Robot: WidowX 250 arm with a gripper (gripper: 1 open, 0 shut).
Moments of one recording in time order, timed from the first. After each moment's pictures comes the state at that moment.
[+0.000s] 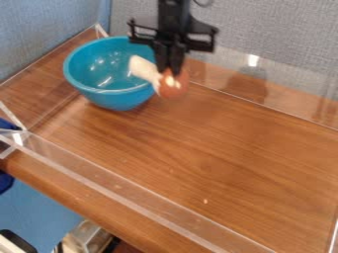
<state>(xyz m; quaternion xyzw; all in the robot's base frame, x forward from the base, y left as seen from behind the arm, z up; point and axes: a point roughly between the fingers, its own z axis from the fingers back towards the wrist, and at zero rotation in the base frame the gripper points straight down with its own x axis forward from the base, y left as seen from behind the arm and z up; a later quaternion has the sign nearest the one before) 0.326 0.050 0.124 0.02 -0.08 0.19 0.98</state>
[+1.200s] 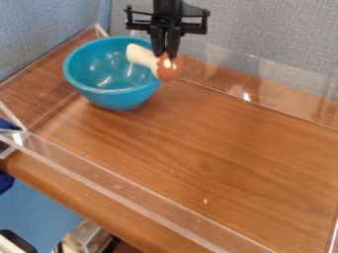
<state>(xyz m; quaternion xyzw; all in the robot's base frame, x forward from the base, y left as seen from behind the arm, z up) 0.356 0.059 0.125 0.02 -0.08 0.21 0.97</state>
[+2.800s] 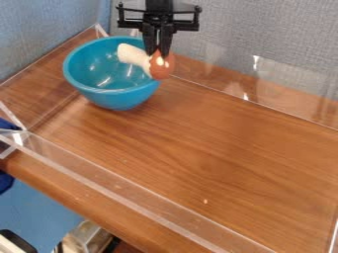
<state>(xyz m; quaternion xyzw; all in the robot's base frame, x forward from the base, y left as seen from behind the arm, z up) 0.351 0.068 0.125 0.02 -0.05 0.24 0.97</state>
